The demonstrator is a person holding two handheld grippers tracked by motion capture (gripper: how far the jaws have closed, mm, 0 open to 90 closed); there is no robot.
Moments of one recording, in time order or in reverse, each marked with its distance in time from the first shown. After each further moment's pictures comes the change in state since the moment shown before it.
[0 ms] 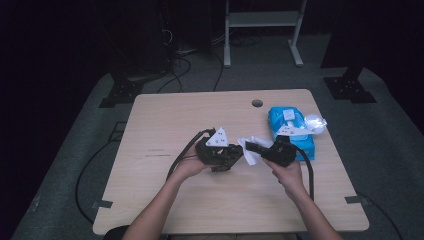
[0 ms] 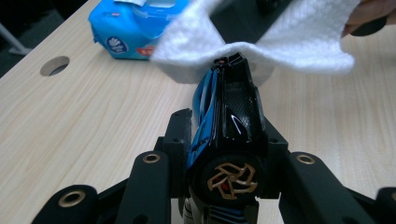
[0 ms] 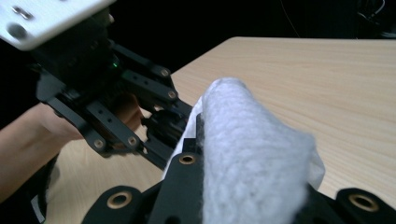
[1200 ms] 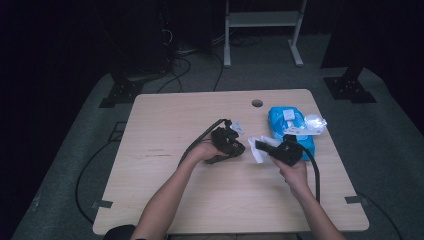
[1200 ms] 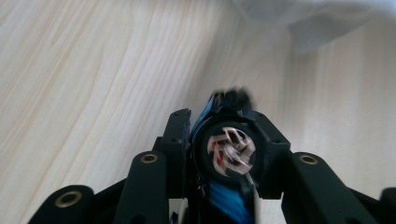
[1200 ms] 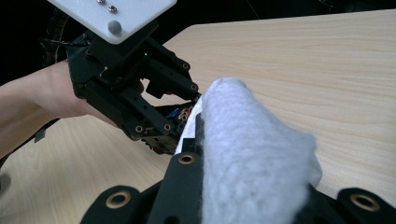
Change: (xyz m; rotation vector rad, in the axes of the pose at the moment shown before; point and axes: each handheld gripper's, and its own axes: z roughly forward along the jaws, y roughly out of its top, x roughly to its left) left arm 0.046 0.009 0.069 0.276 -0.068 -0.074; right arm -0.034 -0.015 -0.007 0.018 -0.120 0.065
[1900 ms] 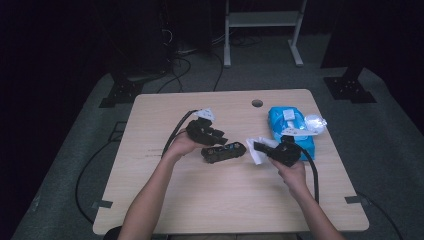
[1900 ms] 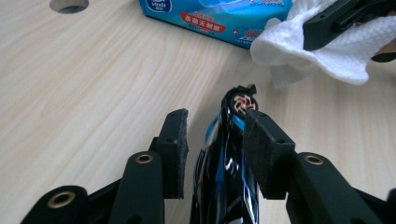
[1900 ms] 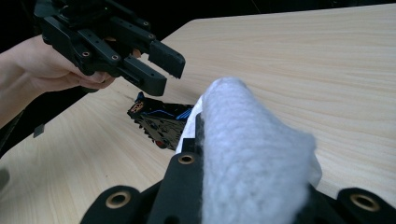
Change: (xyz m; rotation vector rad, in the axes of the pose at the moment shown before) left arm 0.034 -0.048 -0.058 -0.240 -0.095 -0.175; right arm 0.002 -0.002 0.005 0.016 0.004 -0.005
